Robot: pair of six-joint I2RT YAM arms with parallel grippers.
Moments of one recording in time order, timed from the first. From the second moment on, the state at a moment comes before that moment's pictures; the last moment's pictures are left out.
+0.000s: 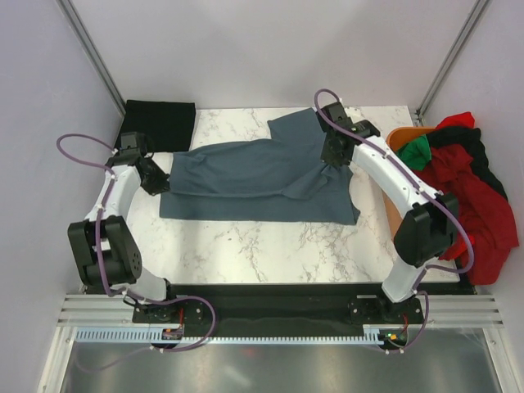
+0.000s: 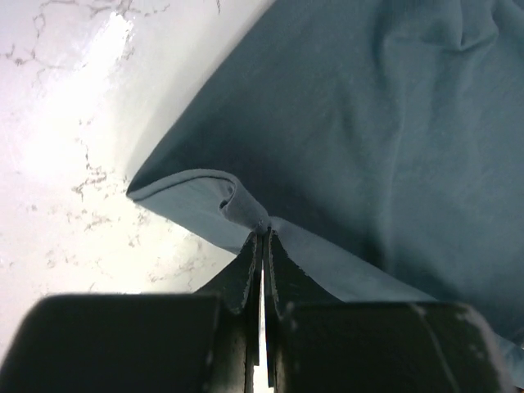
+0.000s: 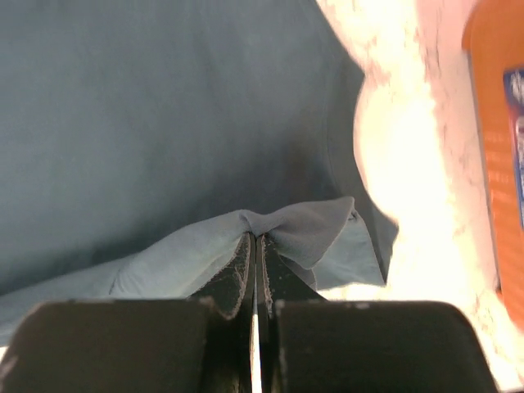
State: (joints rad) left arm 0.16 1.51 1.17 -0.72 0.01 -0.61; right arm 0.43 1.72 1.63 -0.93 0.38 0.64
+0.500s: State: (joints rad) left arm 0.16 1.81 1.37 -0.74 0.11 -0.57; right arm 0.27 2.15 2.12 -0.97 0.27 0.53
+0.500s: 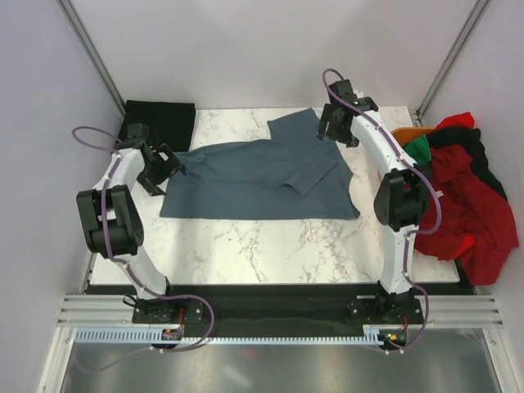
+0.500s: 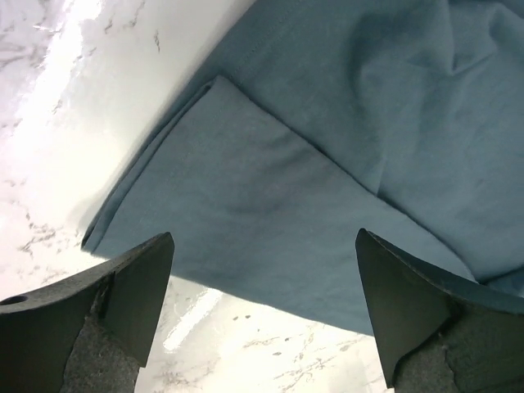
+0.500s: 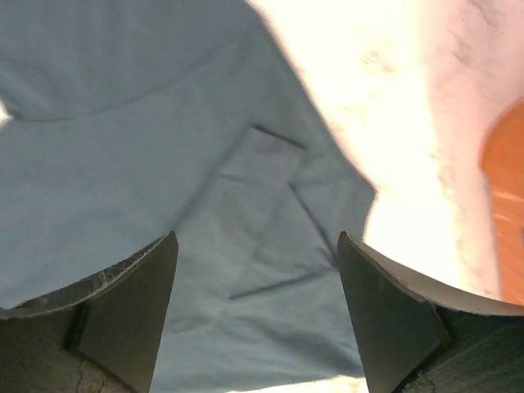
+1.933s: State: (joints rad) left arm 0.23 1.61 0.83 -0.30 0.09 -0.77; right arm 0.19 1.71 1.01 -0.49 0.05 0.52
